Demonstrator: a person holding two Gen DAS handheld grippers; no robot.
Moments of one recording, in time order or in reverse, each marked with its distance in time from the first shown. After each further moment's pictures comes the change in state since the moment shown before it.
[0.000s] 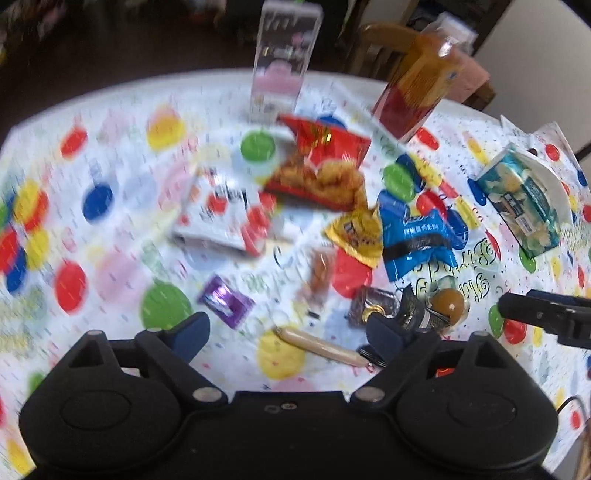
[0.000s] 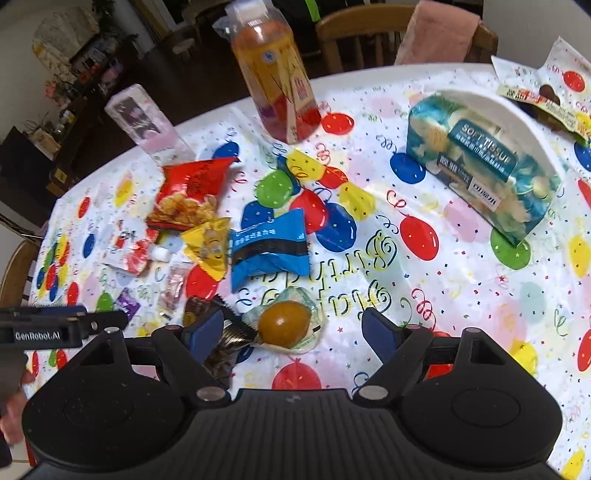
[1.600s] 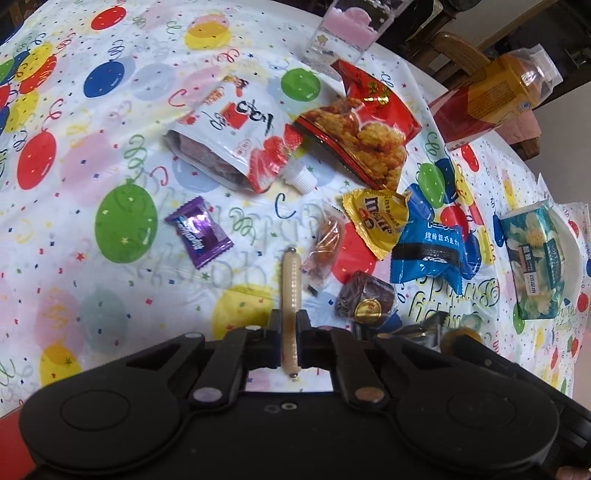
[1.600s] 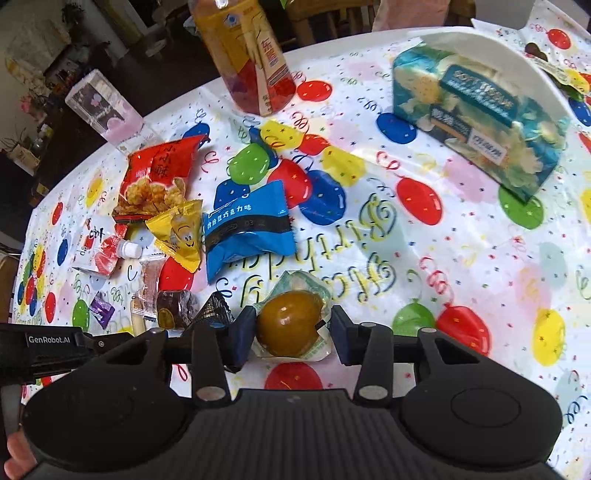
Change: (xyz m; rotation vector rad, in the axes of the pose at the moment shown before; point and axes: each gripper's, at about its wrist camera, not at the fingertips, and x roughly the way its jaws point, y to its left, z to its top) left arm 0.033 0.011 -0.017 -0.335 0.071 -0.077; right arm 0.030 -0.010 -0.016 0.089 0.006 -0.019
